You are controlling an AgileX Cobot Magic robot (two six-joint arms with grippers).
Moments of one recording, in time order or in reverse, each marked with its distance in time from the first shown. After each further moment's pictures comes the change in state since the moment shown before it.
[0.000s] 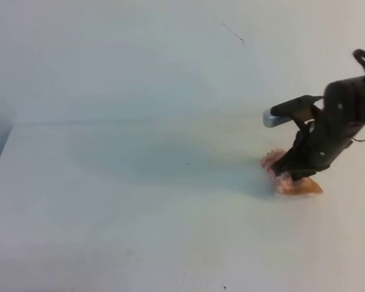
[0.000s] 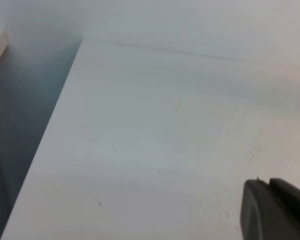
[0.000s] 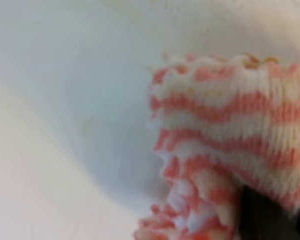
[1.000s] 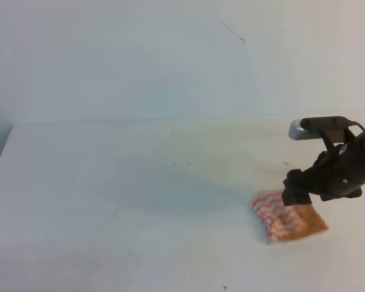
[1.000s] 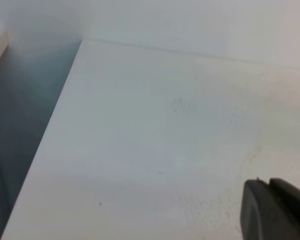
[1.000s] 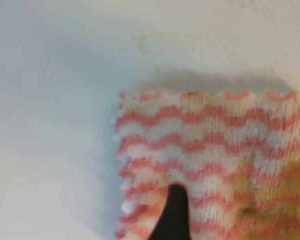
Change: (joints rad) left arm 0.000 -0.002 0.003 0.000 -0.001 0.000; right arm -0.039 -0.286 0.432 0.280 -0.239 -0.022
